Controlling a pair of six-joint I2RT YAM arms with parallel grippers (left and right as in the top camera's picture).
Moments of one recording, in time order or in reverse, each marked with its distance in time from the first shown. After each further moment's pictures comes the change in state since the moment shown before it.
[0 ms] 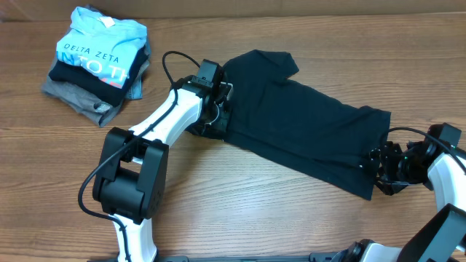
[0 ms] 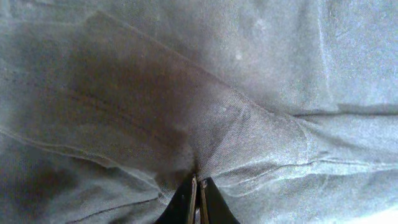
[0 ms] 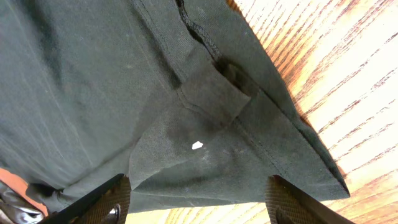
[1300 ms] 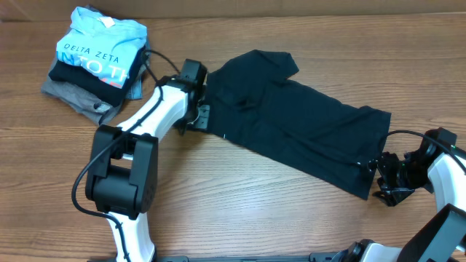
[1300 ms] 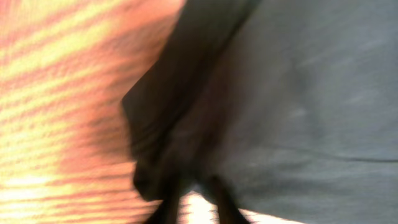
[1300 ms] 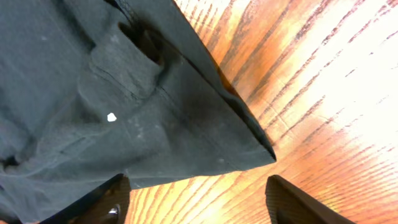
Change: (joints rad) left arm 0.103 0.009 -0.017 -0.070 -0.223 -0.055; right arm 0.000 0.000 0.000 -0.137 0.105 -0.039
